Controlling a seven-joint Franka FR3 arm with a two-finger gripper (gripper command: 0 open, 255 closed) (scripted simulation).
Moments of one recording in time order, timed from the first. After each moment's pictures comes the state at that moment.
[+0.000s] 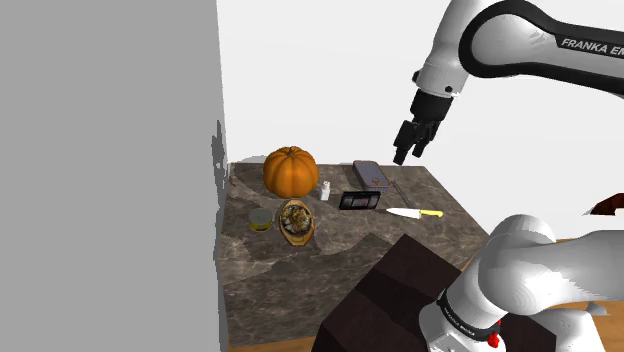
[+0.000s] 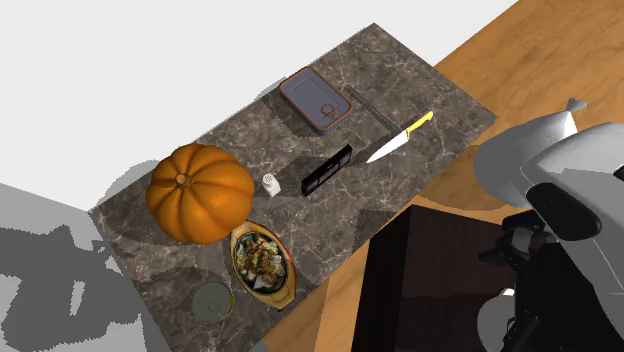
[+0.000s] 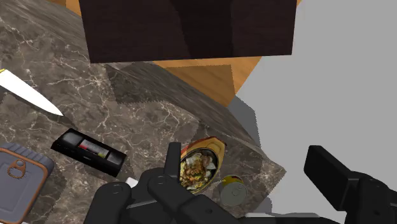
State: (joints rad) arm 0.00 -0.84 -0.06 -2.43 0.03 1.56 0.04
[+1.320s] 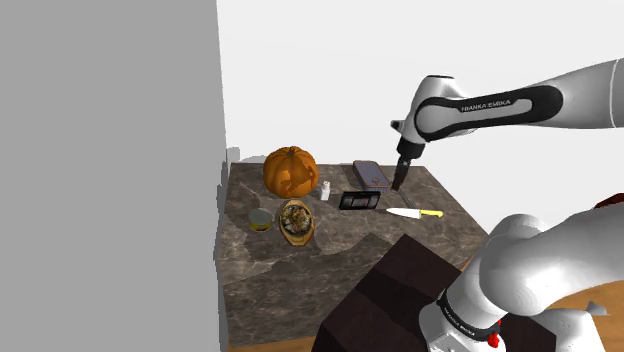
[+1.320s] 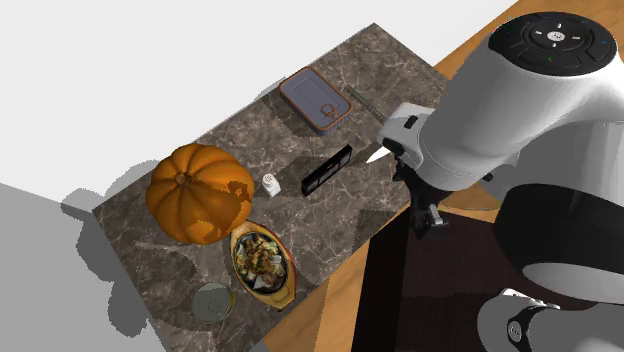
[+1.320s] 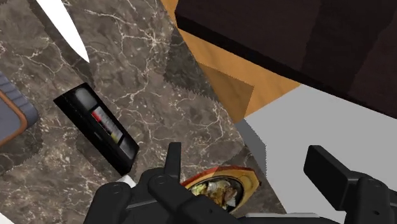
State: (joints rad) arm 0.03 -0.54 -0.47 -2.63 -0.23 2.09 -0.63
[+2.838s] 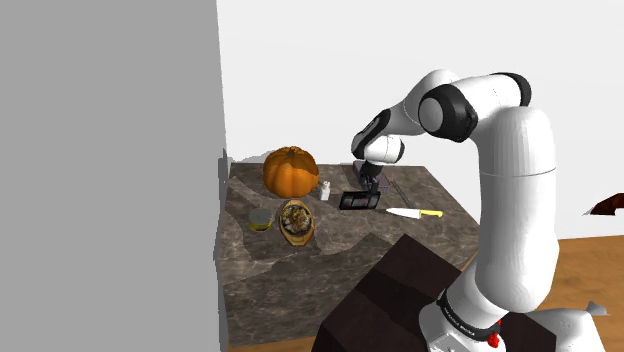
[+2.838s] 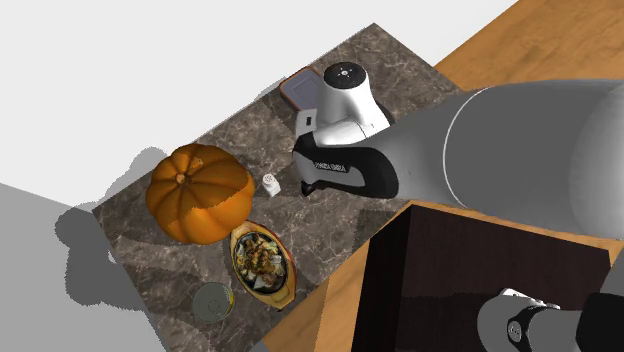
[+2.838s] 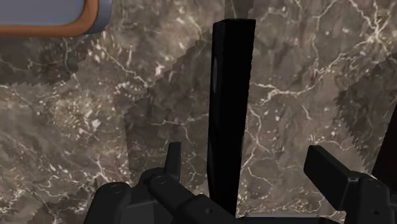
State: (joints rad) arm -0.05 0.53 -0.49 -2.10 0.45 2.53 -1.80
